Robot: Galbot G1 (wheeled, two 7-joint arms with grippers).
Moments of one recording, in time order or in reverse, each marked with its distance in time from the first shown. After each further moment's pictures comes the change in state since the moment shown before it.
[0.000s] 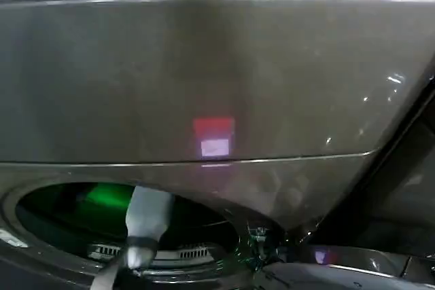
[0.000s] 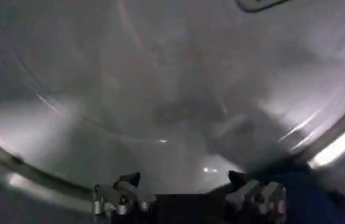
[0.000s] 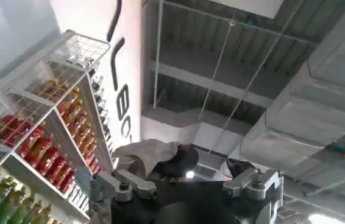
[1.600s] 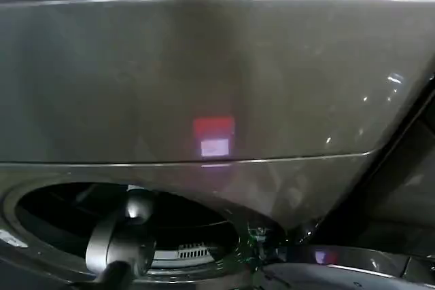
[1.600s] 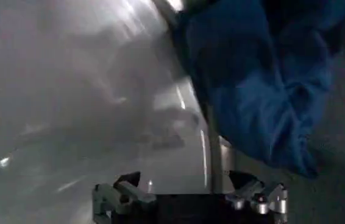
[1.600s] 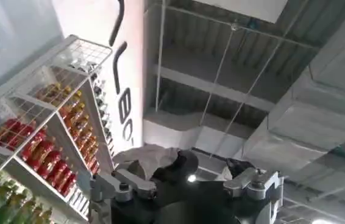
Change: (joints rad) left arm -0.154 0.000 -0.056 0.090 1.335 -0.647 0.799; right arm -0.023 0.010 0.012 0.009 0.020 0.002 -0.008
